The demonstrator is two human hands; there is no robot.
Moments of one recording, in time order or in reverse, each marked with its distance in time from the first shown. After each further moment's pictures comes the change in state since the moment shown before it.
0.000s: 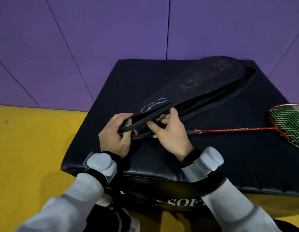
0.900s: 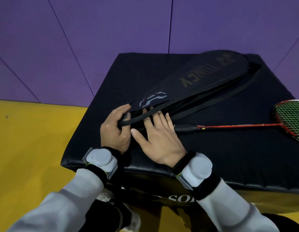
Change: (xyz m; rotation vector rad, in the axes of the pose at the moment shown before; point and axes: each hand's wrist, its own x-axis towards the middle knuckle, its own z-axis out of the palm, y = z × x) left_hand 0.001 -0.006 0.002 -0.065 0.015 -0.037; right_hand -0.026 -0.008 0.022 -0.856 -0.218 -0.318
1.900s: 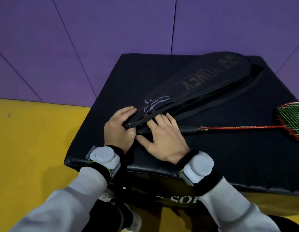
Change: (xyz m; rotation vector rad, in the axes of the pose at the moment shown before) left_hand 0.003 0.006 -0.001 0.086 -0.062 -0.113; right_hand 0.007 0.014 0.010 -0.064 0.087 -0.092
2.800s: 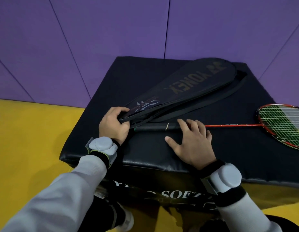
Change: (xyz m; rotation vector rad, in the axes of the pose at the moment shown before) left_hand 0.005 -0.004 0.002 0.105 -0.034 -0.141; right_hand -0.062 0.054 -0.035 -0.076 -0.029 0.455
